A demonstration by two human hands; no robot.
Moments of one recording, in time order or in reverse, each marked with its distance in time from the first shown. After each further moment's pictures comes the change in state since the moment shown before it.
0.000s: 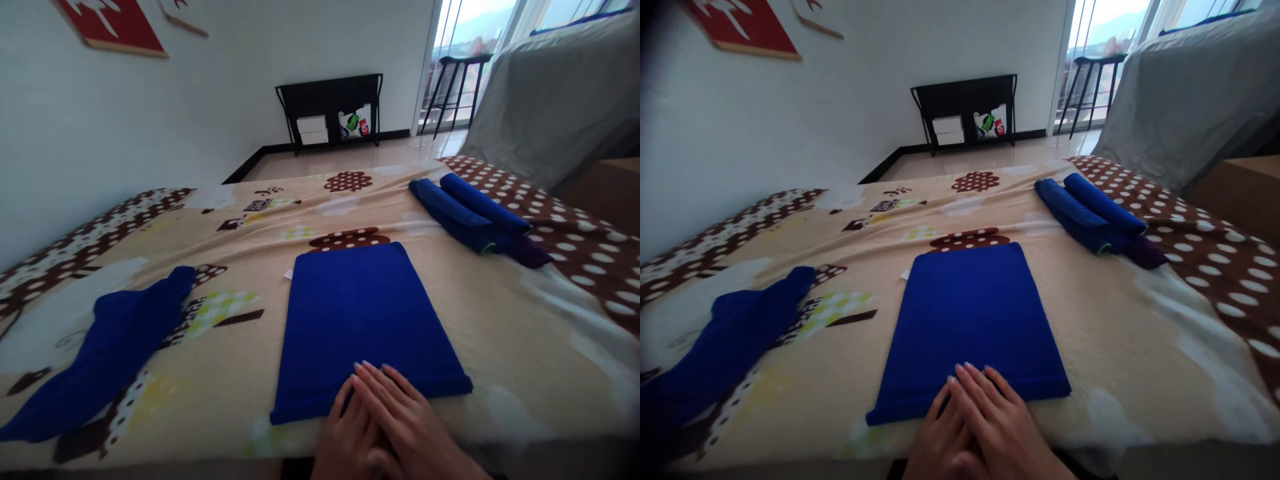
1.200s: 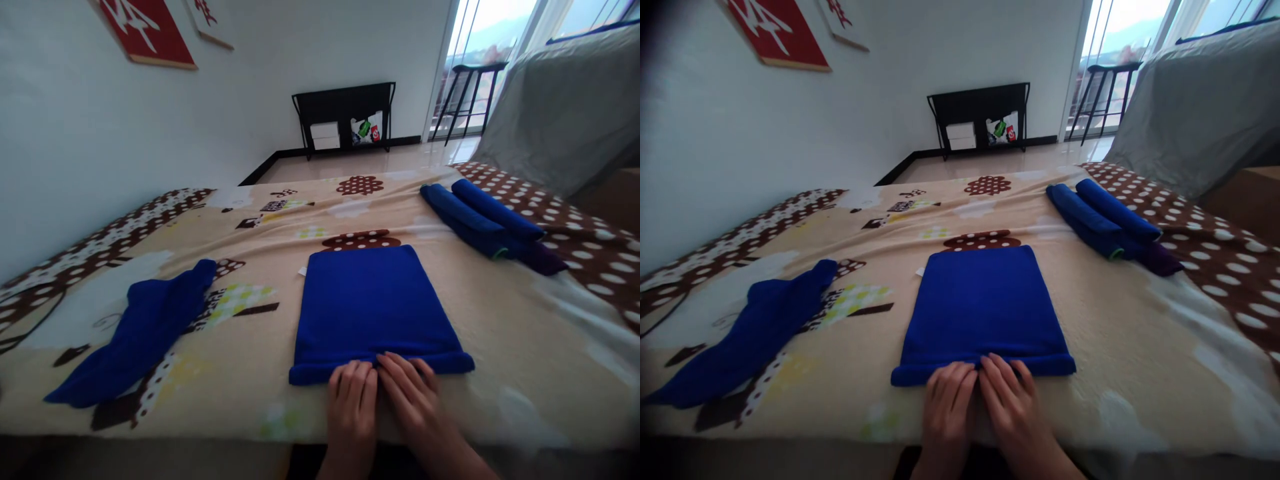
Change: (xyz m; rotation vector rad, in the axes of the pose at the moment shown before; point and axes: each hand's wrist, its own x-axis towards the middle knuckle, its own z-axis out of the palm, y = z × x) left_hand 0.015 -0.003 -0.013 0.127 0.099 -0.332; right_hand -0.016 0.005 0.021 -0.165 0.093 0.225
